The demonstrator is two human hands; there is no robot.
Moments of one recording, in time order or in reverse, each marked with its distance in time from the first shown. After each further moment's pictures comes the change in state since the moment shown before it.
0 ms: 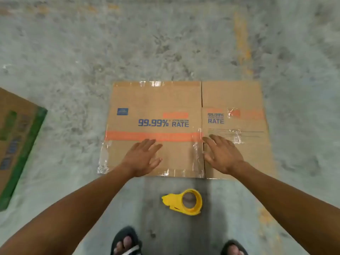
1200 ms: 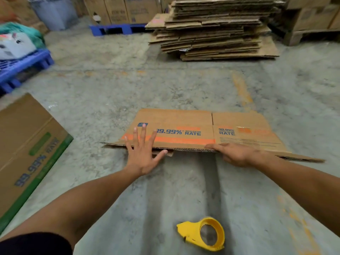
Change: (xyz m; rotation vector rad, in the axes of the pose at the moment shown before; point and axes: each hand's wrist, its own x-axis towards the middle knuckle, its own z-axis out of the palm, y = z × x) left_hand 0.008 -0.043 -0.011 0.051 0.625 -0.276; right_hand 0.017 -0.013 -0.055 -0.191 -0.072 -0.217
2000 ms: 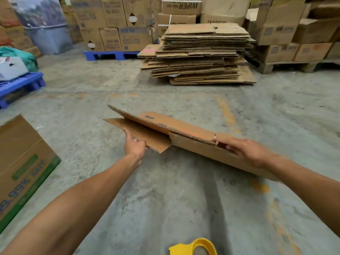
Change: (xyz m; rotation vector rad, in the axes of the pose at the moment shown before) left_hand 0.074 0.031 -0.066 -1.435 0.144 -0.648; right_hand -0.060 0.045 -0.049 0.126 0.483 -0.036
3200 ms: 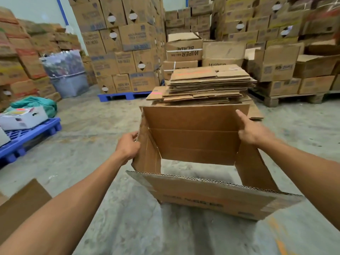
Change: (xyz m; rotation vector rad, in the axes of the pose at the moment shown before) left_hand 0.077 0.218 0.002 0.538 -0.189 0.390; right_hand 0.162 0.004 -0.174 0.071 0.308 0.628
